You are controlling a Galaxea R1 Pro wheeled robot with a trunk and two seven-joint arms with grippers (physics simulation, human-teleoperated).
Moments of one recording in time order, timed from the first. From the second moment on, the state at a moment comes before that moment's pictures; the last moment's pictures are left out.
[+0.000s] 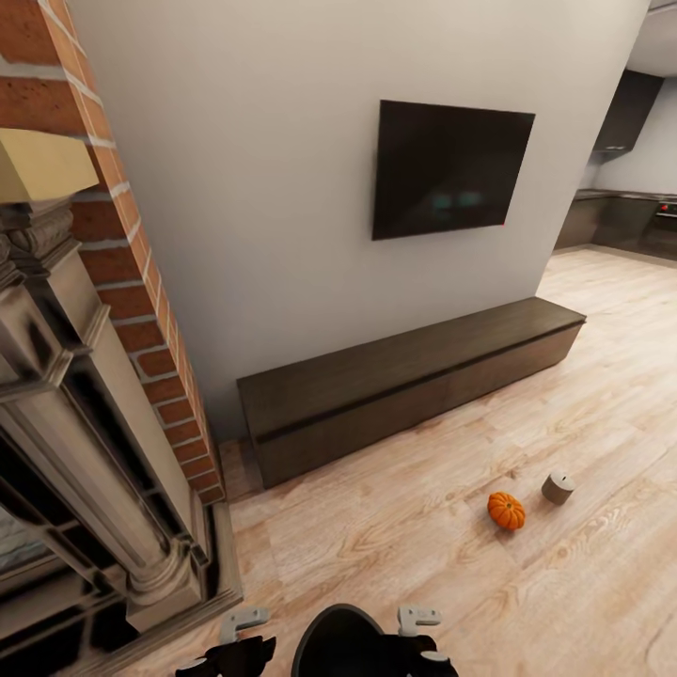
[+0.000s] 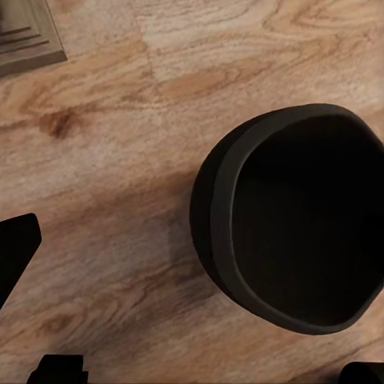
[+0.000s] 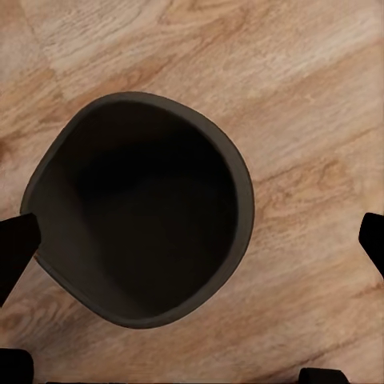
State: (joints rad) left arm -0.35 -0.06 -0.02 -0.44 0.20 0.15 -0.02; right arm -0.34 0.17 0.13 -0.48 -0.12 0.17 -0.12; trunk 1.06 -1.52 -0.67
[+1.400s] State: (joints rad) left arm -0.35 -0.09 -0.03 -0.38 0.19 0.06 -0.02; right arm -0.34 0.17 0.13 -0.47 -0.12 0.13 -0.11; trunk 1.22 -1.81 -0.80
